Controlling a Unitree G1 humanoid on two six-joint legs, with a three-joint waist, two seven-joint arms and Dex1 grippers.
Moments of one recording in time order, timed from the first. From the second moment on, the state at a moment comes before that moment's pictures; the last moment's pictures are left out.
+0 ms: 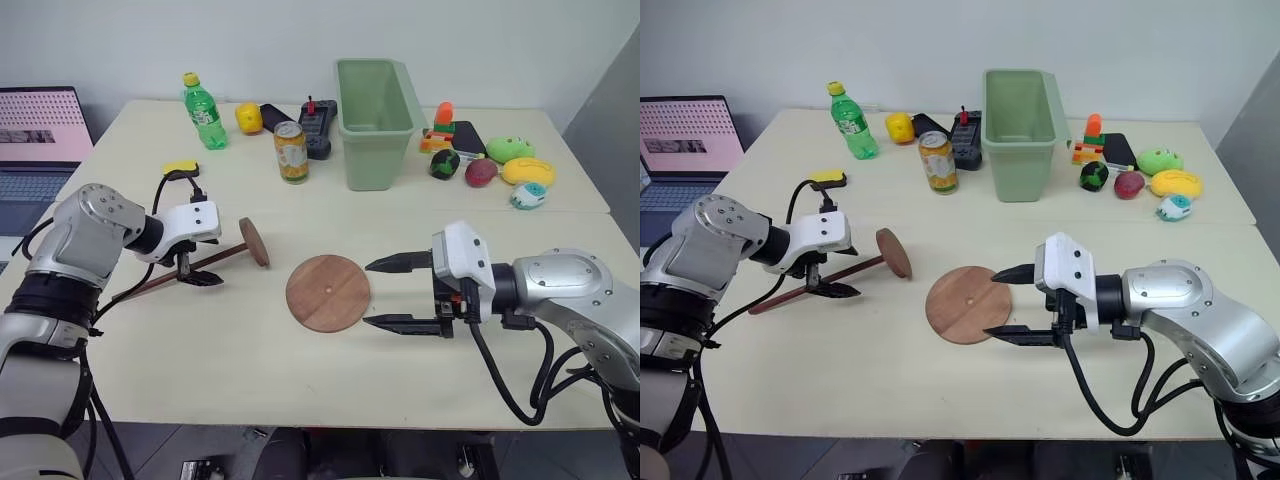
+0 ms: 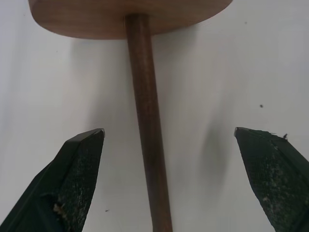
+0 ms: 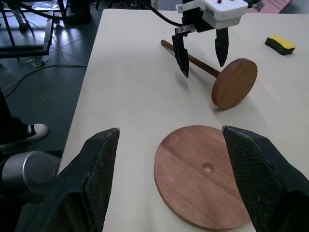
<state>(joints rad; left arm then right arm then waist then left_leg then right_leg) -0.85 0.97 -0.33 0.53 0.12 0.19 -1.39 -0.47 -0.80 0.12 -0.68 0.69 0.75 0.88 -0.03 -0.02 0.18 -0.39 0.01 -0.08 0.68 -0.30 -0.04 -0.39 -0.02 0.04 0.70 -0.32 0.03</state>
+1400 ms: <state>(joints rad) -0.81 0.54 0.16 0.11 -0.46 0.50 -1.10 -0.21 -0.89 -0.09 -0.81 0.72 0.76 0.79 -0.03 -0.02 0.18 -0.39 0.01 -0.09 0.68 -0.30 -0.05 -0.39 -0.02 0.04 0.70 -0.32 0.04</state>
